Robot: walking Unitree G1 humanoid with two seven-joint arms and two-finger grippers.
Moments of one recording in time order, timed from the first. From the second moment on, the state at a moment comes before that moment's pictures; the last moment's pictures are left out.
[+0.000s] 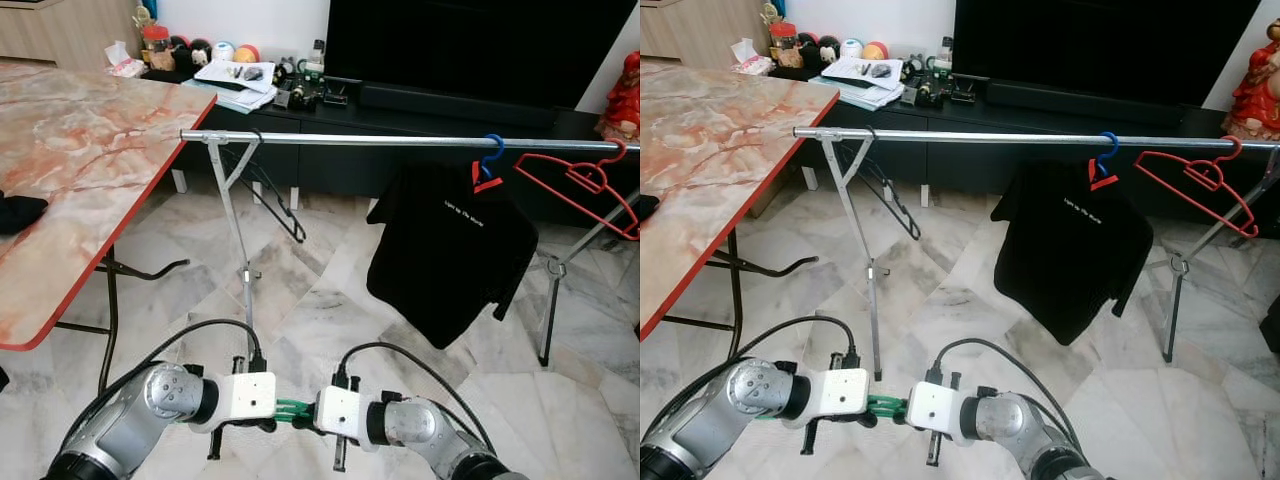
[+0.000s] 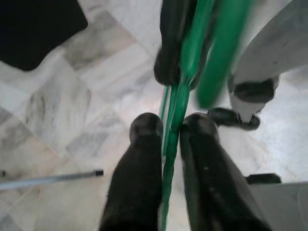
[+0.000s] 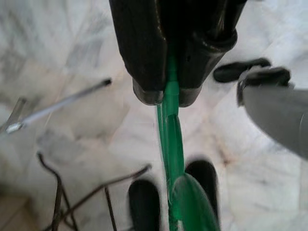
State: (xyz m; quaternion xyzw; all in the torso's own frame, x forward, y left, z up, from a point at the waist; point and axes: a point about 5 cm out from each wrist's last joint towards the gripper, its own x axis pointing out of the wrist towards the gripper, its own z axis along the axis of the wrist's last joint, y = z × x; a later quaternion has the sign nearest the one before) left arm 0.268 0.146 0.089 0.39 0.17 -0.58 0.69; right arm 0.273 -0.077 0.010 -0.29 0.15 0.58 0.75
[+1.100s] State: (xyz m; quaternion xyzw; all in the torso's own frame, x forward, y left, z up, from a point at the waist) left arm 0.196 0.246 -0.056 0.11 0.42 -0.04 0.90; right arm 0.186 -0.206 -0.079 0.03 0.43 -0.04 0.90
